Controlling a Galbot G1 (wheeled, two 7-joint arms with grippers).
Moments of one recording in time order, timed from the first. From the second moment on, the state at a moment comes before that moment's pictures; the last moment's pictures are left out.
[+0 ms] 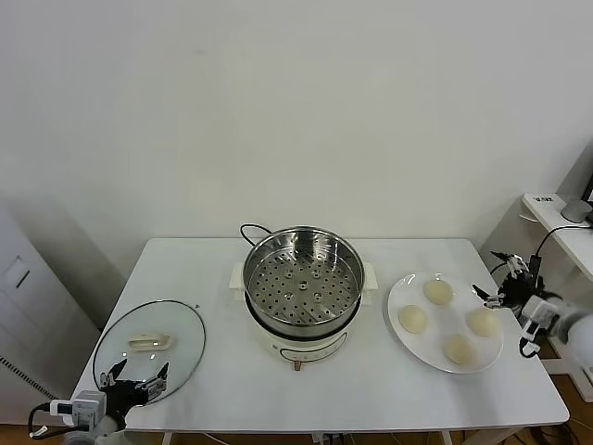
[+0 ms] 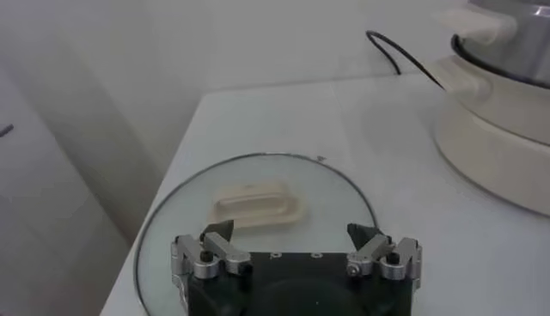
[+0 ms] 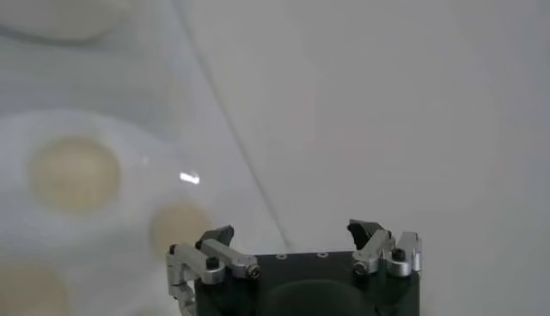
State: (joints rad) left arm 1.66 -1.03 -0.61 -2.07 -0.47 0.45 -0.17; right arm -0.96 0.54 0.46 1.48 -0.22 0.02 -0.63
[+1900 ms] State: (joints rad) left arm 1.65 -1.04 -0.60 -2.04 -0.45 0.46 -0.13; right arm -0.15 0.87 -0.33 0.73 -0.52 0.24 -0.99
